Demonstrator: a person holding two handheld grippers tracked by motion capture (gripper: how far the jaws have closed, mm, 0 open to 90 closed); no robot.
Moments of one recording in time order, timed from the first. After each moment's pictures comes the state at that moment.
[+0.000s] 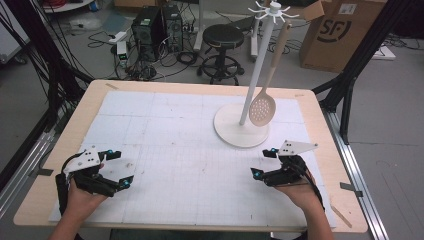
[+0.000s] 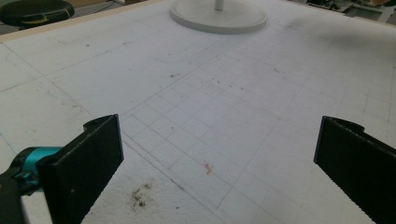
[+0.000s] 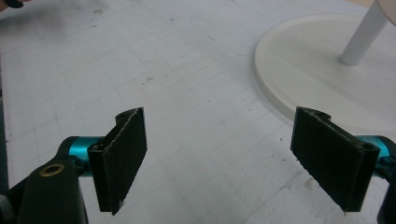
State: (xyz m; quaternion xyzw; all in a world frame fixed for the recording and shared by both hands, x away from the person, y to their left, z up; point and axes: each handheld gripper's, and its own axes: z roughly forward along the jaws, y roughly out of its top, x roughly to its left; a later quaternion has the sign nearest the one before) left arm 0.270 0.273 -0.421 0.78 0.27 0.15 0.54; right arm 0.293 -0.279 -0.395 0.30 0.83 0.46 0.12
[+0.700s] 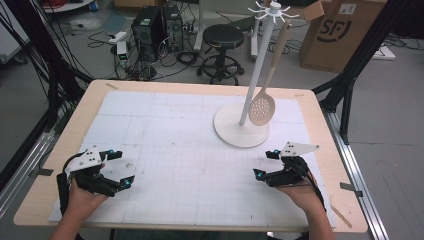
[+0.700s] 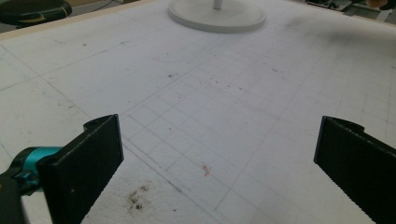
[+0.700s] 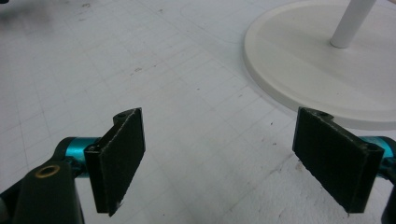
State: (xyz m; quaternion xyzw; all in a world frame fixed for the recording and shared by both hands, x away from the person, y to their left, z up) left arm 0.271 0.272 -0.422 0.78 0.27 0.15 0.54; right arm 0.294 -0.287 -0.402 0.31 0.82 0.46 0.12
